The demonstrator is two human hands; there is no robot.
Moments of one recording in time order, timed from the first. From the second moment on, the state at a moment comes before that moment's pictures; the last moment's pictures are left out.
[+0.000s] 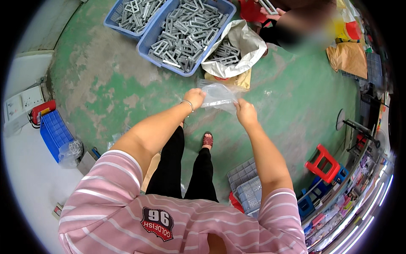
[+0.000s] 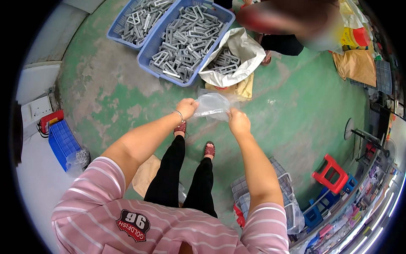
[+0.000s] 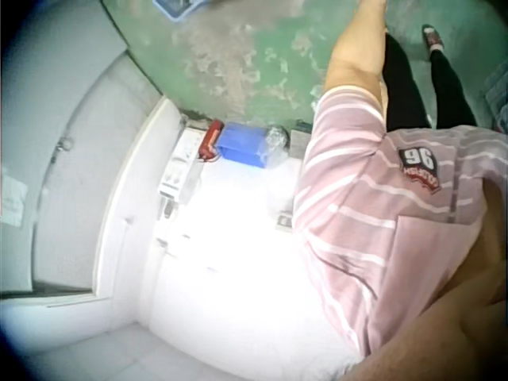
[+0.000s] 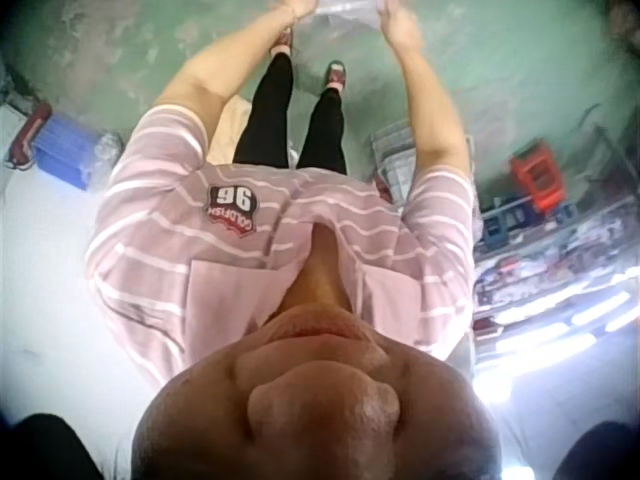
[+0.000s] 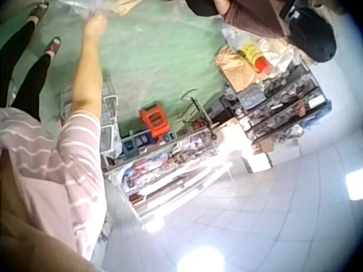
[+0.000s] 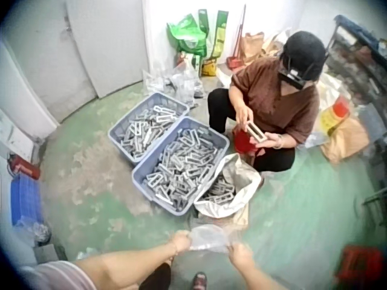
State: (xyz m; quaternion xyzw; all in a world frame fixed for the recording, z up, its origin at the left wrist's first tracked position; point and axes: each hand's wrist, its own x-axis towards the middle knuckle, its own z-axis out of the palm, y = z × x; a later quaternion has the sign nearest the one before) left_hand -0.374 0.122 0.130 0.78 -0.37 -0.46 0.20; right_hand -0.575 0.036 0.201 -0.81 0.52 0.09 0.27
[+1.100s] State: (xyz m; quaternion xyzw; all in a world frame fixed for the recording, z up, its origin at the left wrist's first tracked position) left_hand -0.392 0.127 -0.024 0.79 -0.26 -0.54 0.15; right_hand -0.586 0.108 0.017 -0.19 0.51 -0.36 0.76
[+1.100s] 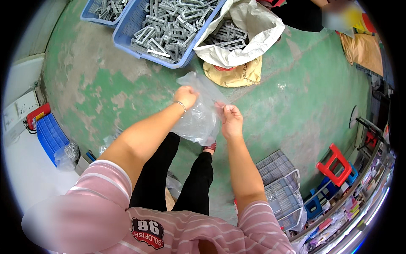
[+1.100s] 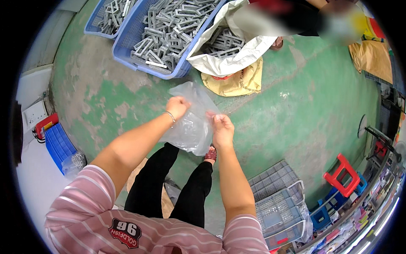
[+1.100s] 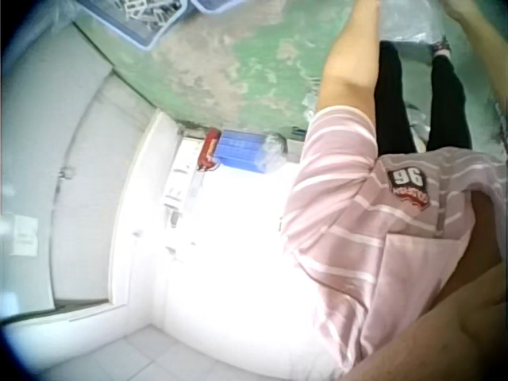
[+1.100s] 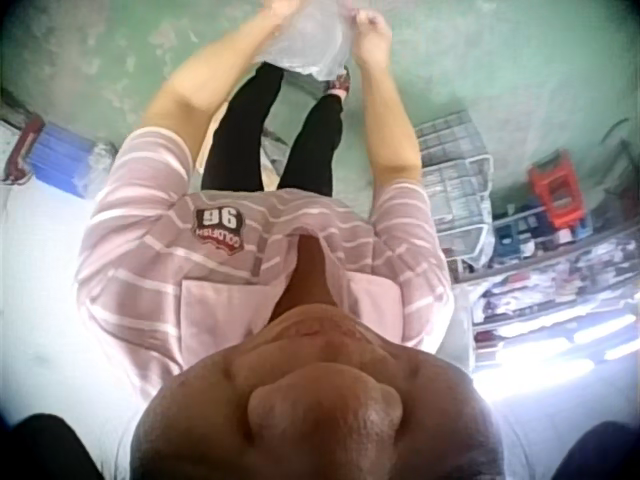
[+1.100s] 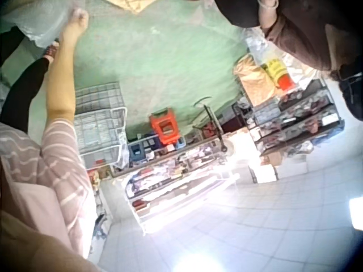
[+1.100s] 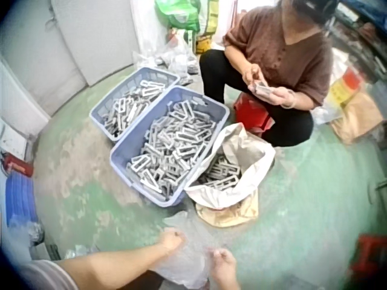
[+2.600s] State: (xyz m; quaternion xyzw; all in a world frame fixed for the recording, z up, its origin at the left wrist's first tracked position) left_hand -0.369 0.111 -0.068 0.62 0.19 -0.67 0.34; right_hand -0.566 0.003 -0.036 -0.62 0.67 -0.23 0.34
